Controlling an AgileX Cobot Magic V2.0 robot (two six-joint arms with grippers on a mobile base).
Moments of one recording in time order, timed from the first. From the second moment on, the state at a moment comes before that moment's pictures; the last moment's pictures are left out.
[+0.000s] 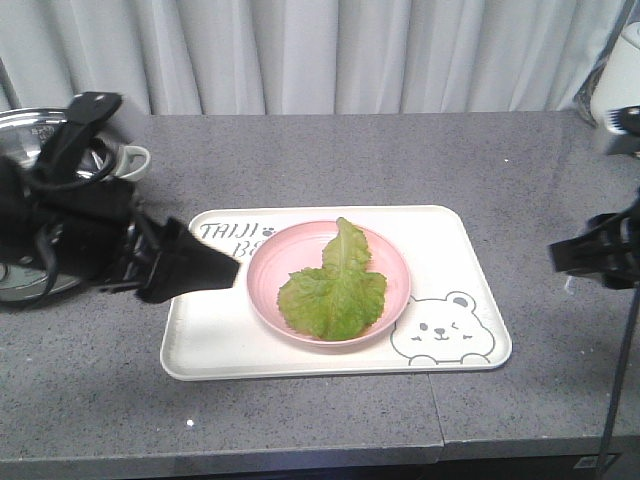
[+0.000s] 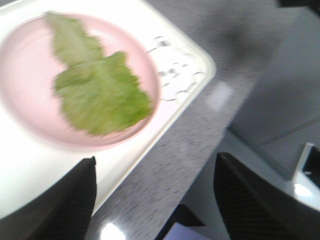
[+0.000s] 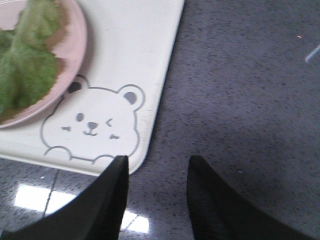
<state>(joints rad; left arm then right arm) -0.29 1.30 -1.12 -0.76 0.95 0.61 0.07 1.18 -1.07 0.11 0.93 -0.14</state>
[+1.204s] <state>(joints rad) -0.29 1.42 -0.96 -0.26 0.72 0.06 -0.03 1.59 -1.07 0.43 0.92 -0.48</state>
